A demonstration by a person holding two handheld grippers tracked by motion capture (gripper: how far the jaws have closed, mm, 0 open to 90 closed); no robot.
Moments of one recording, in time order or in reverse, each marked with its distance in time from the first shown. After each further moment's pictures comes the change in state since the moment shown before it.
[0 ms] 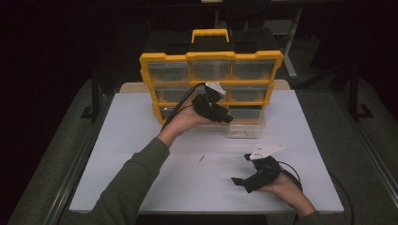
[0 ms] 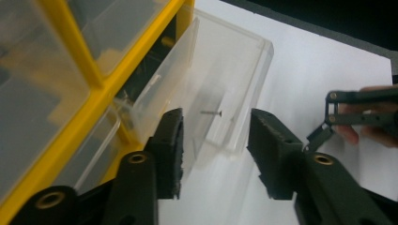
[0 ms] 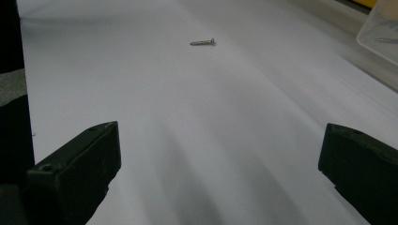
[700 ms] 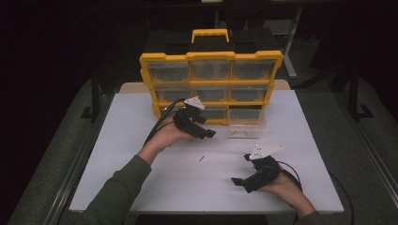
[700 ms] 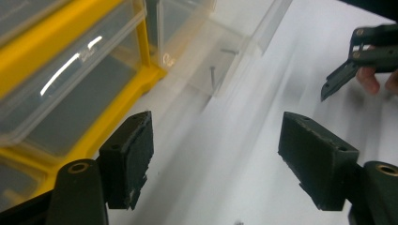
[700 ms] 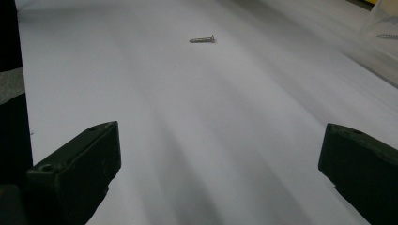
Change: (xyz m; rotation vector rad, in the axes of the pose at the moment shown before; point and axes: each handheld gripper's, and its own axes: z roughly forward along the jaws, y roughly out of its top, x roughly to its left) left arm -0.003 -0.067 -0.016 0.001 0.072 -0.063; right arm 0.000 0.000 0.001 0.010 0.000 0.002
